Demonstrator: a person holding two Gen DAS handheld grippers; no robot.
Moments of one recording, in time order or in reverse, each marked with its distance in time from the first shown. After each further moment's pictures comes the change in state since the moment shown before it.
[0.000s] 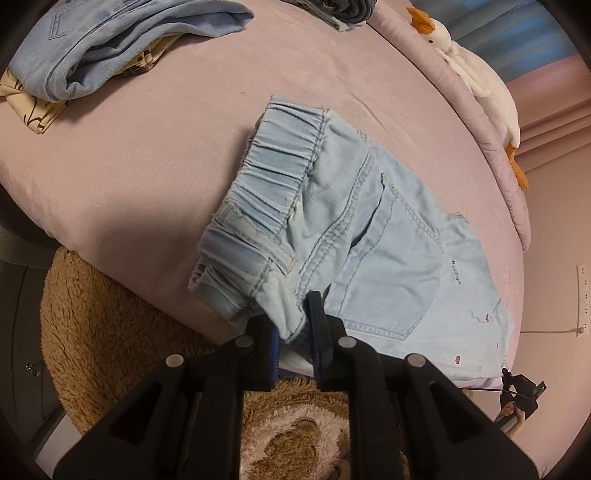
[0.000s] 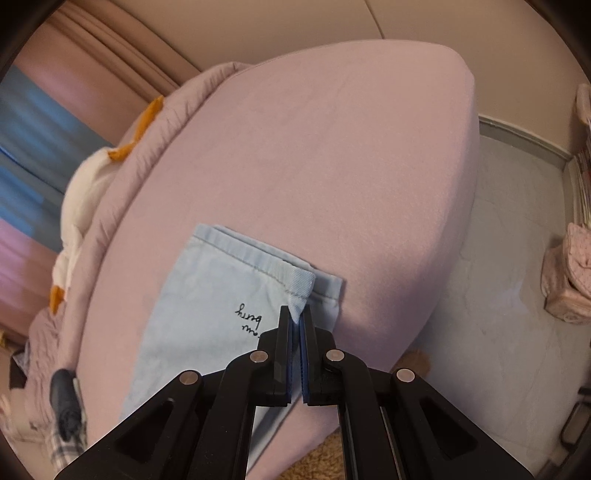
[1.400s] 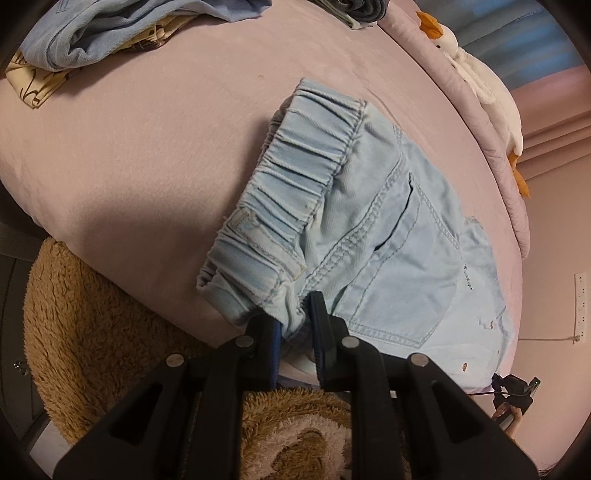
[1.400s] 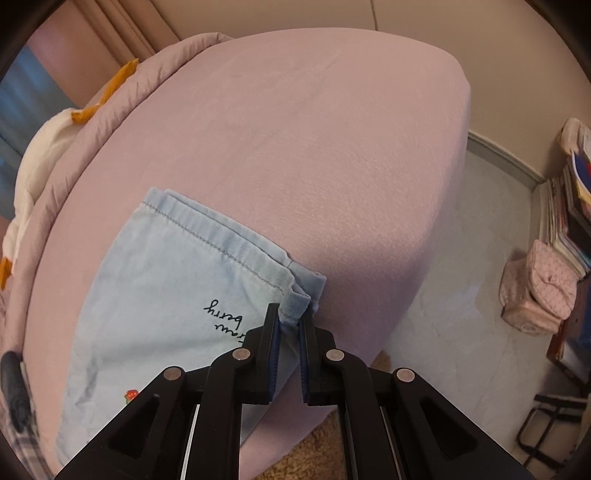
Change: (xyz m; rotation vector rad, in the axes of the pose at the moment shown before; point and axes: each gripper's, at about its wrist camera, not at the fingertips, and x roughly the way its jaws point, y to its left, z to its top) left arm 0.014 0.021 -0.002 -0.031 -0.008 -0.030; right arm 0.025 0.014 -0.003 -0.084 0.036 -0.218
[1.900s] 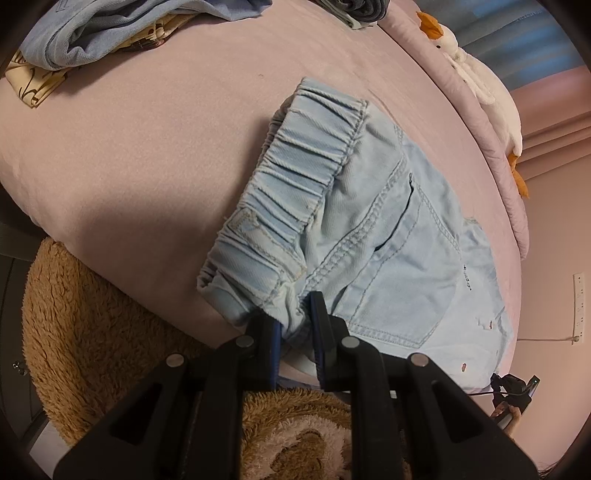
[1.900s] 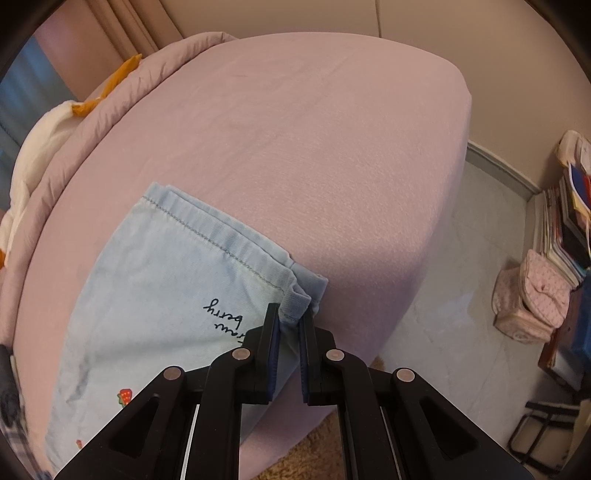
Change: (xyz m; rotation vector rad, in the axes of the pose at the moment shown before) left arm -0.002 0.004 0.001 0.003 0.003 -0.004; right arm 0.002 0.006 0.000 -0.028 -0.014 -0.032
